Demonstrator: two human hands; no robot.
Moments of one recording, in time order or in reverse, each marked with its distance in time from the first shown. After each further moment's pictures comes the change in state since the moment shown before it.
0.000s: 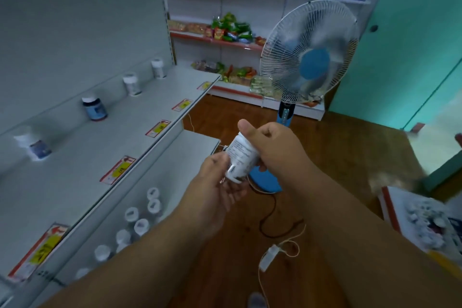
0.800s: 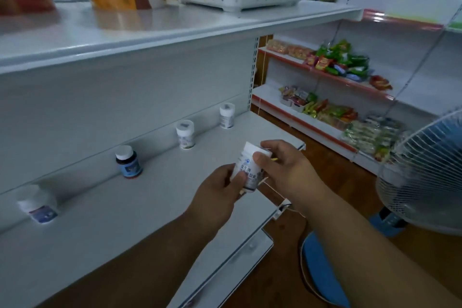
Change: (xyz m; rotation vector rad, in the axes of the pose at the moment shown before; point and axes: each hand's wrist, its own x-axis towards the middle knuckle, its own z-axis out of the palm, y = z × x) left_hand 0.300 0.158 -0.085 0.700 0.585 0.249; right_hand 0.393 -0.027 0.115 0.050 -0.538 -0.126
